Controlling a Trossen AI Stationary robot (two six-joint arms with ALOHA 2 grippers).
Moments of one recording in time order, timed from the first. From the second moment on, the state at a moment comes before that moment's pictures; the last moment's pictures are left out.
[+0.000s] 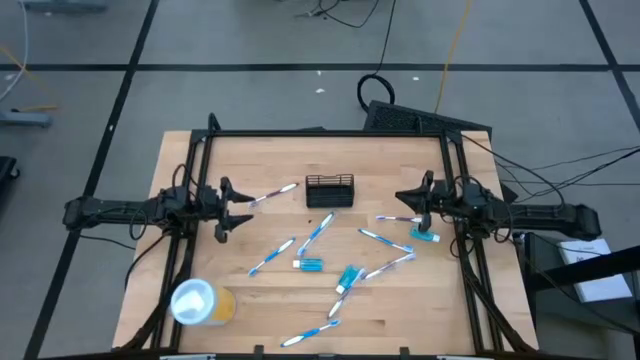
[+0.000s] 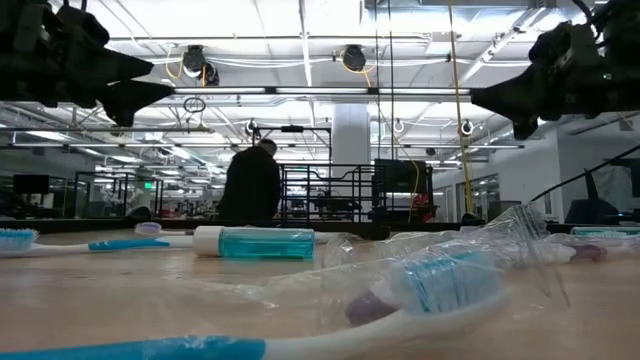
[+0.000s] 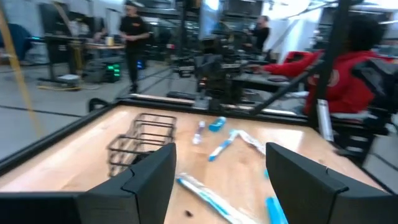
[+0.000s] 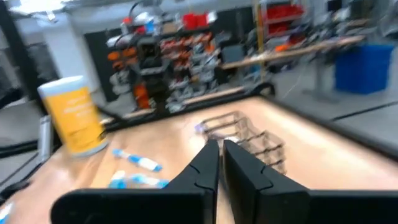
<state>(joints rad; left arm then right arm) 0.02 0.20 0.02 0.23 0.01 -0.08 -0.15 0.31 0.01 0.33 0.03 0.19</state>
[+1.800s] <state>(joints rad) 0.02 0.41 0.02 0.21 0.06 -0.06 0.28 1.19 0.55 -0.46 0.19 0.34</state>
